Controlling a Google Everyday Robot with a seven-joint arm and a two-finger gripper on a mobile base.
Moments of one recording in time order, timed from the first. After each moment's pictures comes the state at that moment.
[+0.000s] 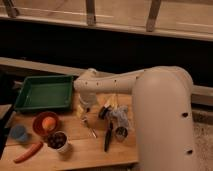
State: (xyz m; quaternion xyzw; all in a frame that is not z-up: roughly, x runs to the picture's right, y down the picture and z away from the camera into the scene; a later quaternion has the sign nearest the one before) arm -0.086 0.121 0.840 -0.31 0.10 0.43 0.84
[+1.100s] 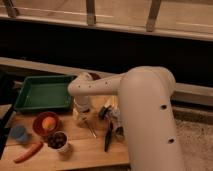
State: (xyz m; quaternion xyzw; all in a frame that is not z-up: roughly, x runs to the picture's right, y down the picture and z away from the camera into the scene) arm -0.109 0.148 0.863 -0.32 0.14 0.43 0.83
